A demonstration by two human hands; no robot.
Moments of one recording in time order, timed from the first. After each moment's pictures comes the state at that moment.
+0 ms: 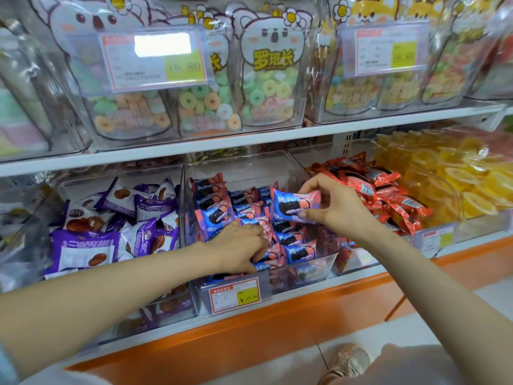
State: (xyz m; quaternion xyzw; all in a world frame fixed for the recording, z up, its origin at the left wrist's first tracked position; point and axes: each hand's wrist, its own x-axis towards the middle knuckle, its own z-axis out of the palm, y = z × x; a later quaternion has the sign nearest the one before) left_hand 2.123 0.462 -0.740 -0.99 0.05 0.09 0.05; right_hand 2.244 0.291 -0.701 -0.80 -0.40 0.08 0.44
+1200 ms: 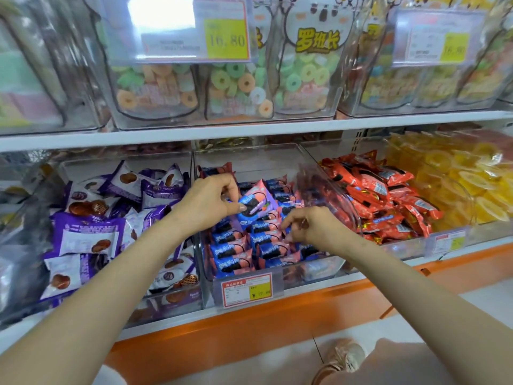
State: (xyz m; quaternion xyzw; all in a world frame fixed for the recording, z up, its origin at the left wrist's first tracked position) left_hand 2.089 0.507 -0.697 -0.91 -0.18 -0.15 -0.34; right_hand 2.232 0.331 -0.742 -0.83 -0.46 0.17 0.28
